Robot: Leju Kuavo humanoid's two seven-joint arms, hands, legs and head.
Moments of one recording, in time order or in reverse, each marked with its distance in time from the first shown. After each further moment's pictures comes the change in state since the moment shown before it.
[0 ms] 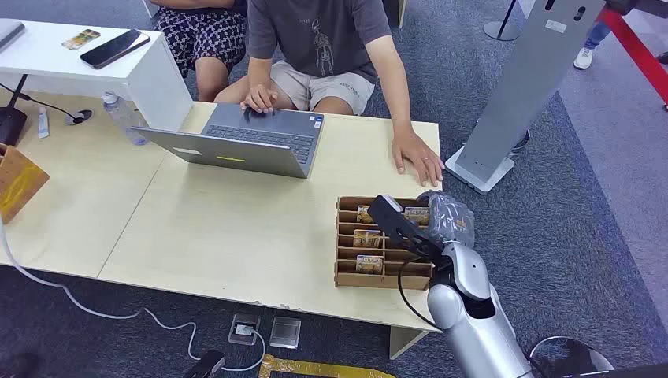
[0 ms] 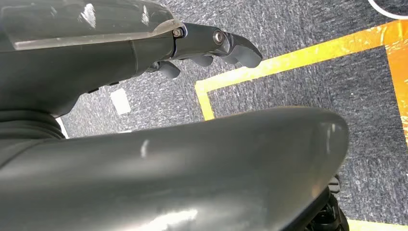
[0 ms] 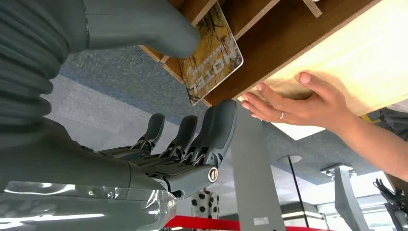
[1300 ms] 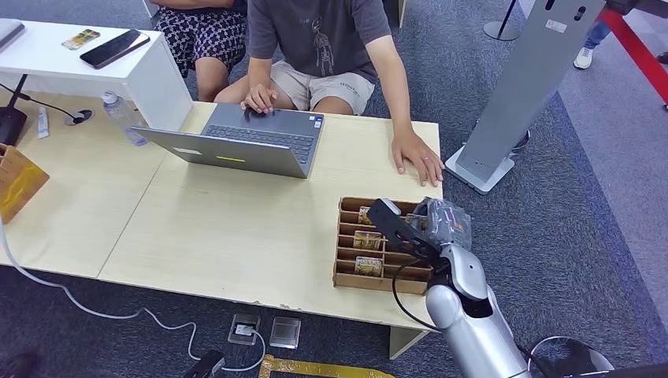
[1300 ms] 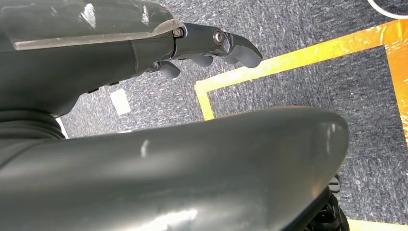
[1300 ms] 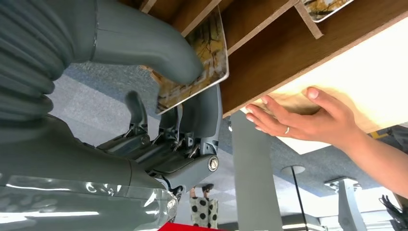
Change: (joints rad) left arm 0.000 0.000 0.000 0.000 -0.002 0.000 -0.002; right arm -0.005 0.005 0.000 0.046 -0.008 -0.008 -0.009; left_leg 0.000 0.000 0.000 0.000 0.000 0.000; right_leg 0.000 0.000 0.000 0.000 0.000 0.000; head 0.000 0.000
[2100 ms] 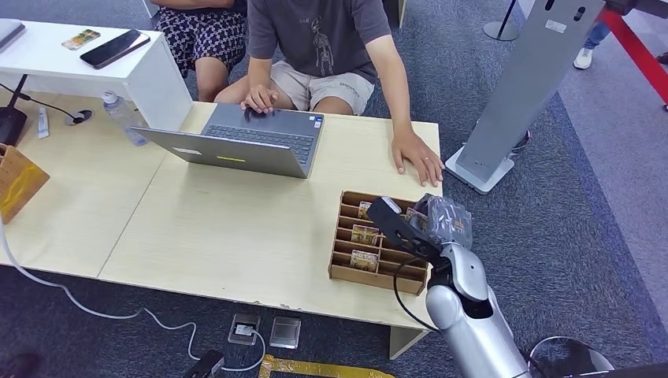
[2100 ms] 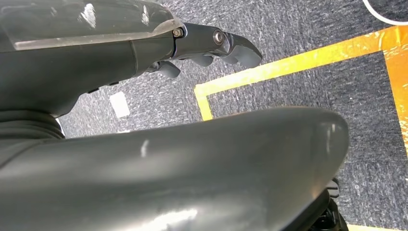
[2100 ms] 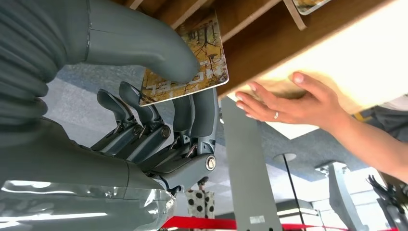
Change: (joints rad) left arm 0.003 0.000 0.001 0.000 -0.003 0.018 -0.008; right arm 0.005 -0.001 0.001 -0.028 0.005 -0.029 -0.015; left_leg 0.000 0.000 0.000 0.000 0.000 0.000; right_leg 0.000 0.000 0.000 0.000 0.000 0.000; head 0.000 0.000
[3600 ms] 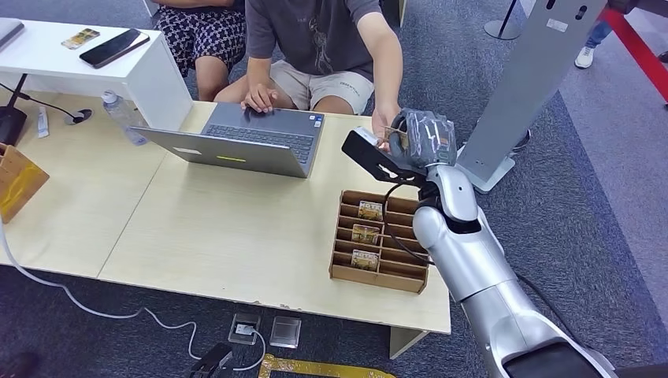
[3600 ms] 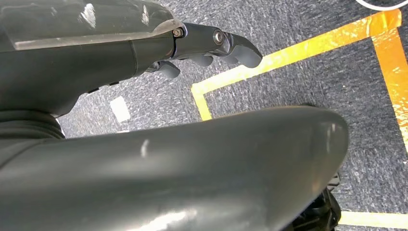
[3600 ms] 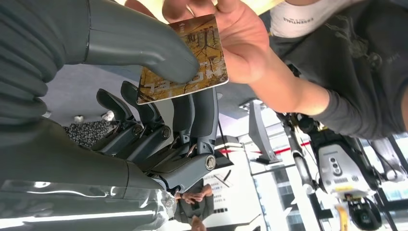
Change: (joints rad) left arm -0.038 -0.010 -0.001 0.000 -0.051 -0.039 0.034; right arm -0.425 0.108 0.050 0.422 -0.001 -0.181 -0.278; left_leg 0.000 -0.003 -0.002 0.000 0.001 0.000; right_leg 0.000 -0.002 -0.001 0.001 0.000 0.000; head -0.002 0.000
